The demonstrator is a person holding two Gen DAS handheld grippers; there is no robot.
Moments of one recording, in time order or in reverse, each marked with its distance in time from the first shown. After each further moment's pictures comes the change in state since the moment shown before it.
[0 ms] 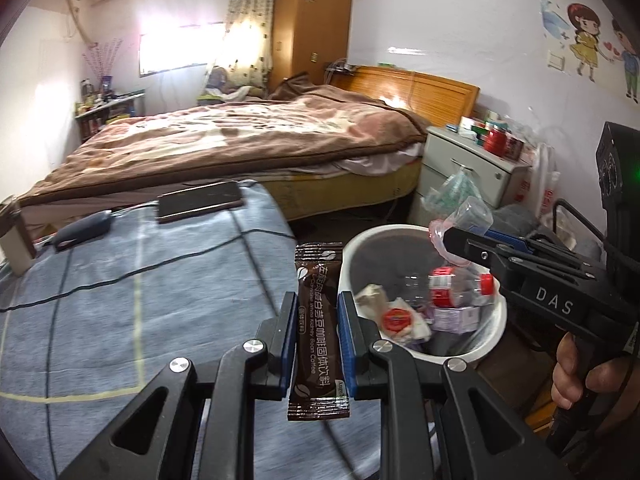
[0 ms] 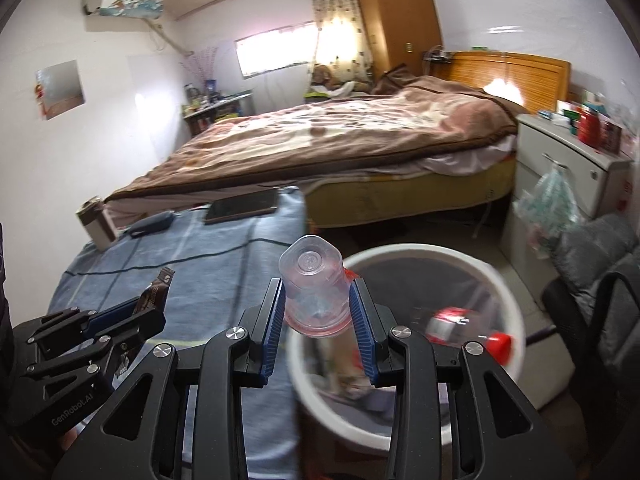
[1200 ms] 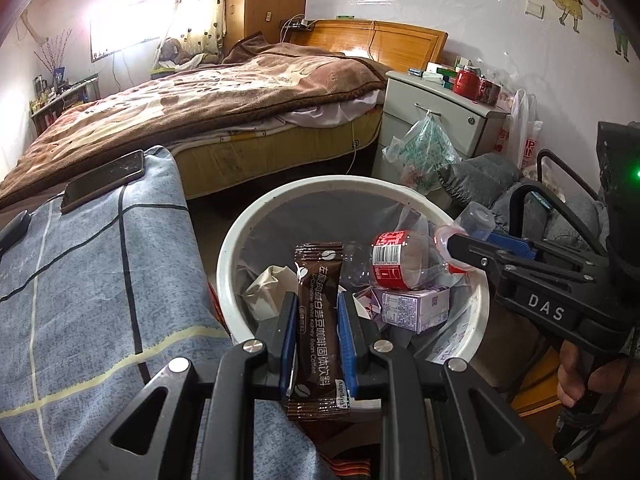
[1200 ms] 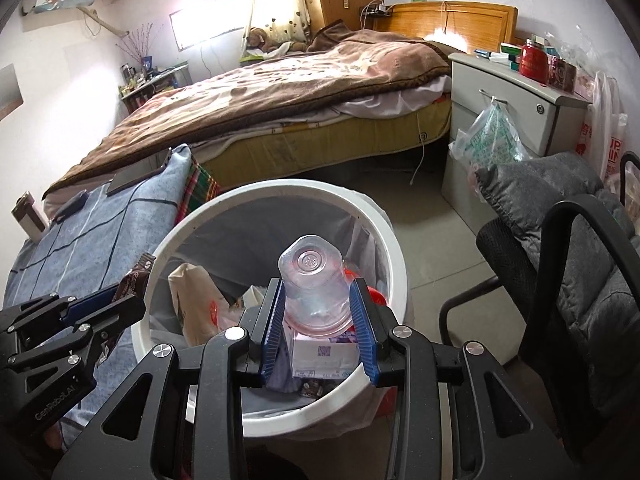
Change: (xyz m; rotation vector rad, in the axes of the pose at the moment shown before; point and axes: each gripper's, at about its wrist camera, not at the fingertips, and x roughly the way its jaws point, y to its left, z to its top) left arm 0.081 -0.090 -0.007 0.075 0.147 -0.084; right arm 0.023 -0.096 -0.026 0.091 0.150 -0.153
